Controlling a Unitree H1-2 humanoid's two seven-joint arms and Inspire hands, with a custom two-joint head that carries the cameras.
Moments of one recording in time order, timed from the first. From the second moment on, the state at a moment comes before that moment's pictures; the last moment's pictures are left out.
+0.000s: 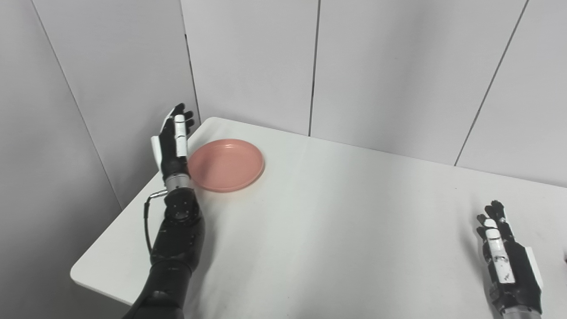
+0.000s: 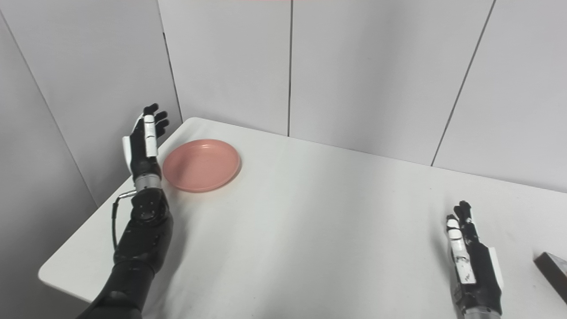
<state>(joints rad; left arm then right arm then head) -0.54 0.30 0.41 0.65 -0.07 -0.30 0.38 -0.34 -0.11 -0.06 0.31 0.13 -0.13 0.12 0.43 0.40</state>
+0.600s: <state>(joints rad) -0.58 0.38 0.40 0.94 -0.13 -0.41 0.34 -0.32 -0.11 -0.06 0.28 0.14 -0.13 0.12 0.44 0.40</state>
